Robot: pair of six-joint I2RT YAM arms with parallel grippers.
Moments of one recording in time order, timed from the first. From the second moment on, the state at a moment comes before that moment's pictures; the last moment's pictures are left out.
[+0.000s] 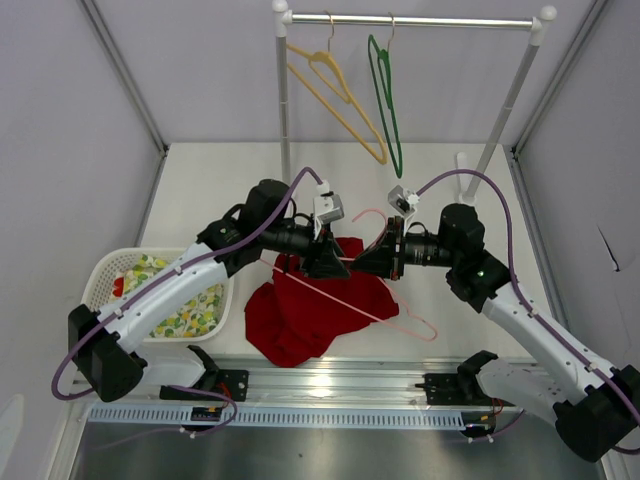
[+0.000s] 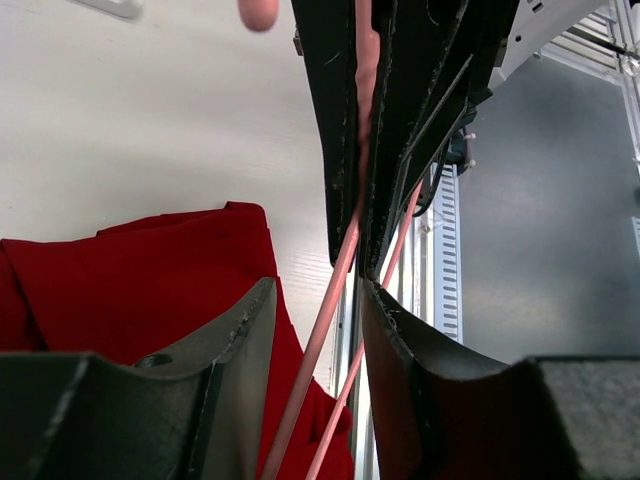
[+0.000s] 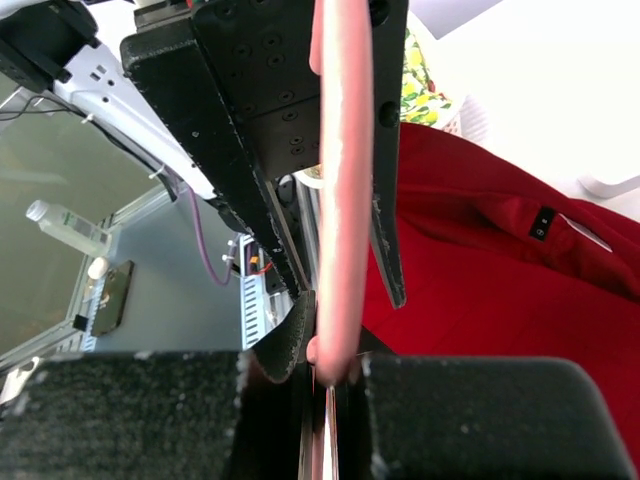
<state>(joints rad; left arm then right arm) -0.73 1.27 1.19 -0.43 0.81 0.05 0.56 1.00 0.86 0.00 -0.88 0.36</state>
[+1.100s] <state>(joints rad) -0.73 1.28 1.13 -0.34 0.75 0.02 0.54 0.89 0.89 -0.01 -0.56 0.35</state>
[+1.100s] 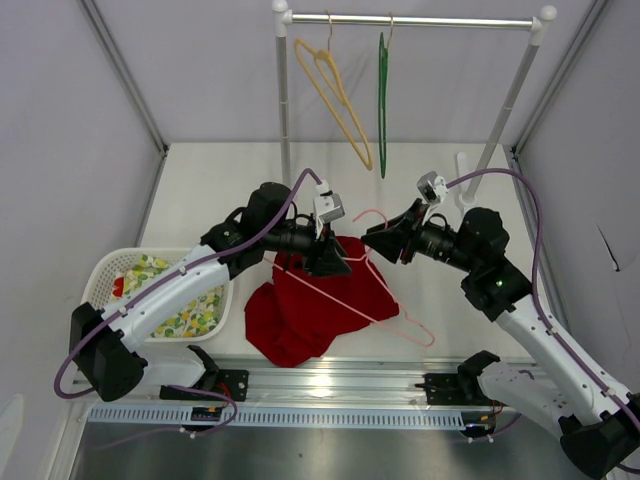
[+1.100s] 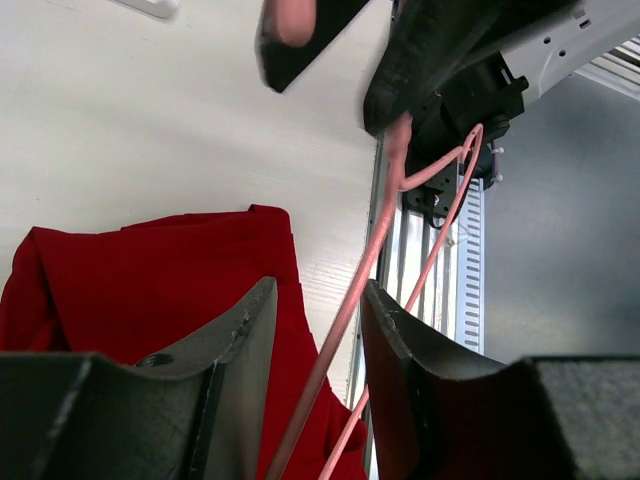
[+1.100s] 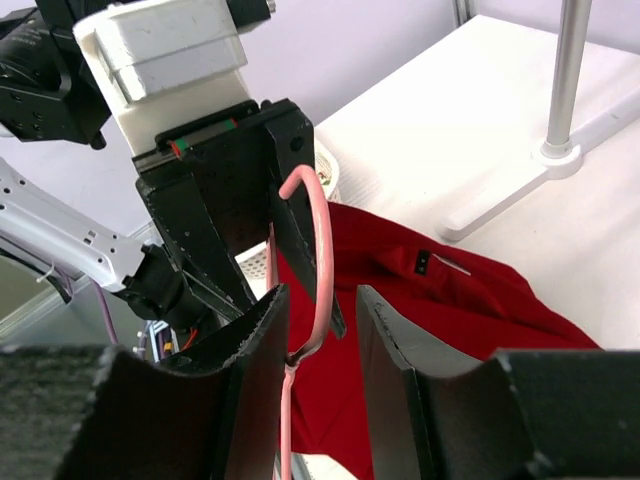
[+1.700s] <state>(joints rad) -0.72 1.31 1.17 -0.34 0.79 0.02 0.50 0.94 0.88 0.11 -0.67 0.42</state>
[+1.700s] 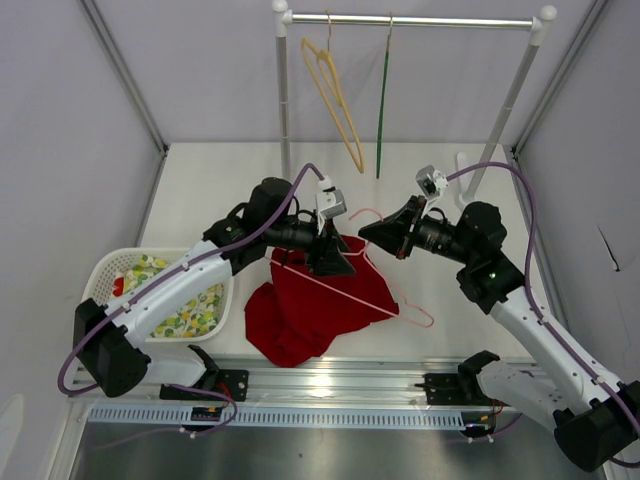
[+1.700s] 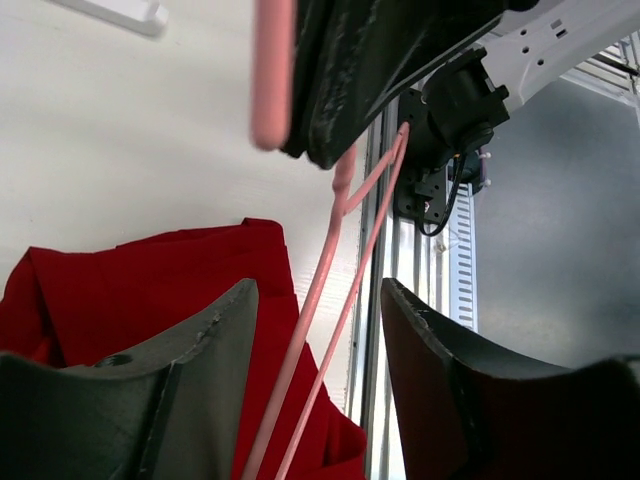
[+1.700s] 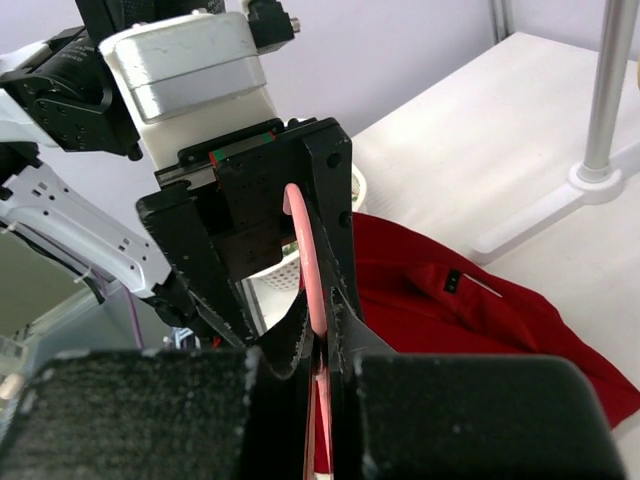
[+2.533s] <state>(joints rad) -0.71 1.42 1.23 -0.11 0.91 -0.08 0.48 0.97 0.87 0.22 -0.76 0.52</state>
